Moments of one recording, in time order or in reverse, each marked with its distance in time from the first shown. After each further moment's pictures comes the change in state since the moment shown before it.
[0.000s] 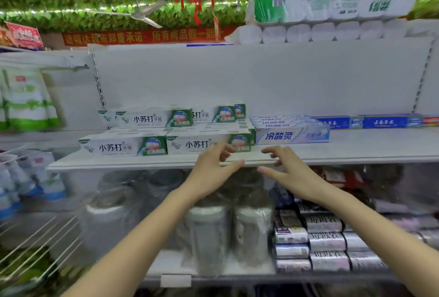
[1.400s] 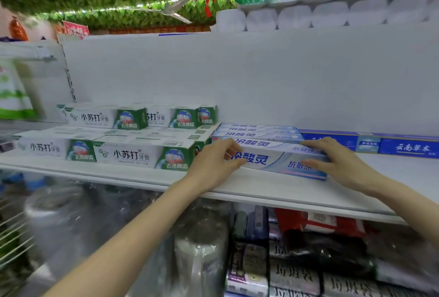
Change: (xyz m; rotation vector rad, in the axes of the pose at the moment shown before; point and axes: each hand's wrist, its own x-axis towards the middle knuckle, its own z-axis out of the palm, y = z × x) left_hand 0.133 0.047 0.145 0.224 0.060 -0.094; right_hand 0.098 0.231 -0.135 -0.098 -0.055 -0.027
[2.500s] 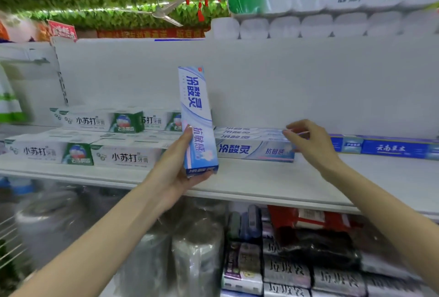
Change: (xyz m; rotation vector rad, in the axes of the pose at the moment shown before) left_hand -0.051 0.014 -0.055 -1.300 0.116 -0.470; right_hand 0.018 -0.052 0.007 0.472 0.340 0.140
